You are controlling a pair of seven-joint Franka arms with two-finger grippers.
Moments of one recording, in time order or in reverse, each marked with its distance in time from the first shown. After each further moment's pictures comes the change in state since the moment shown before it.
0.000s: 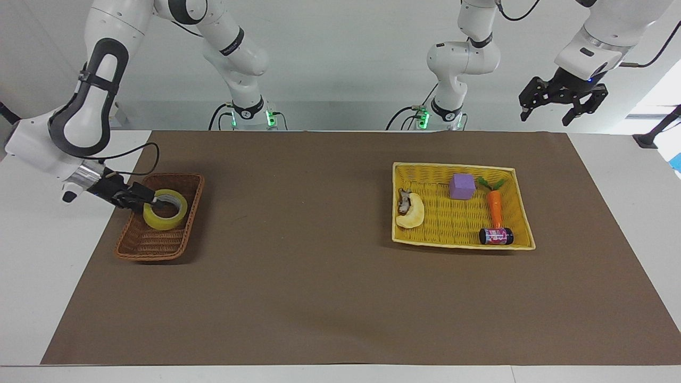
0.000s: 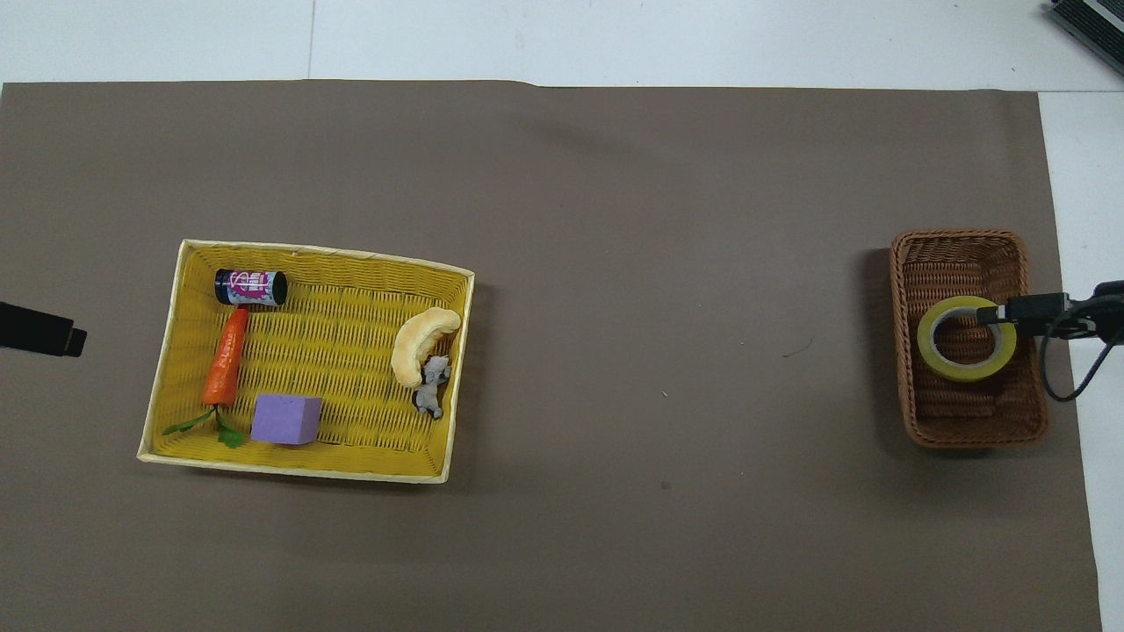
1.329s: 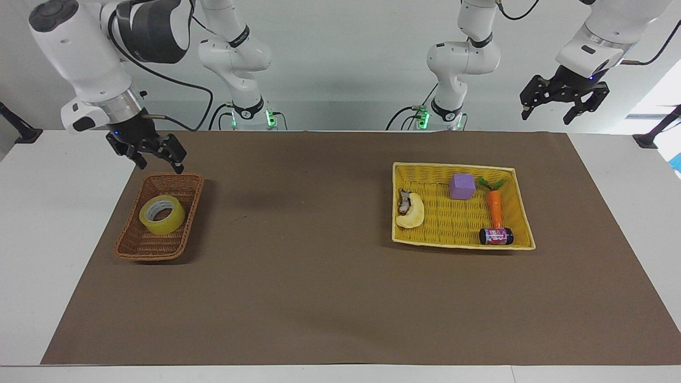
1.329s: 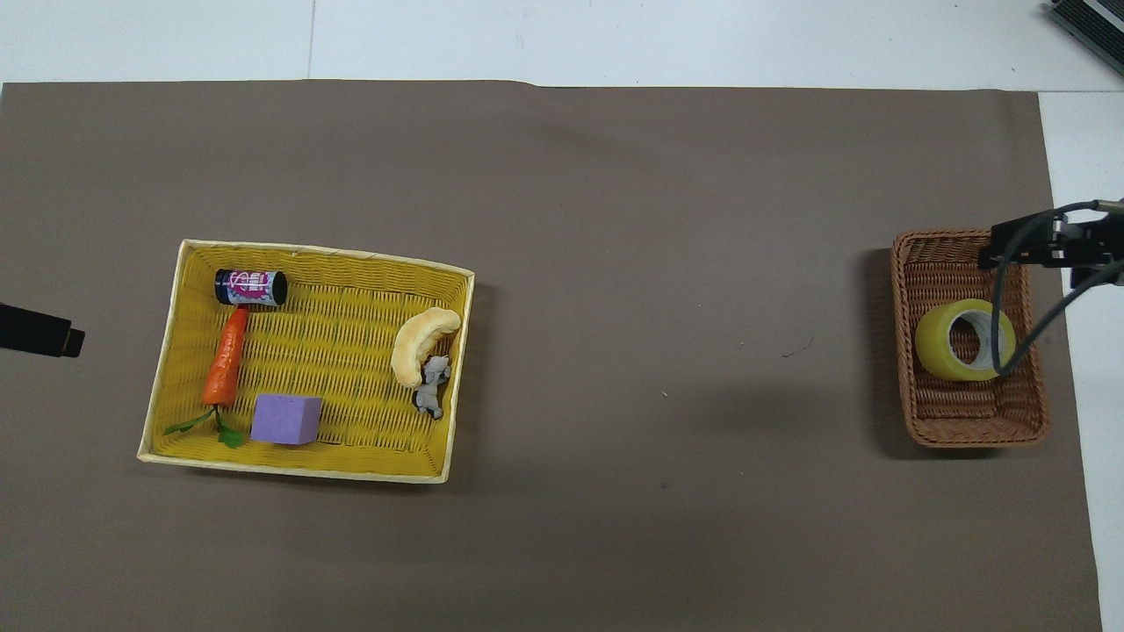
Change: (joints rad) left arm 0.000 0.000 0.000 0.000 0.000 0.000 0.000; right arm 0.385 -0.295 -0.004 0.214 -0.444 -0.254 0.683
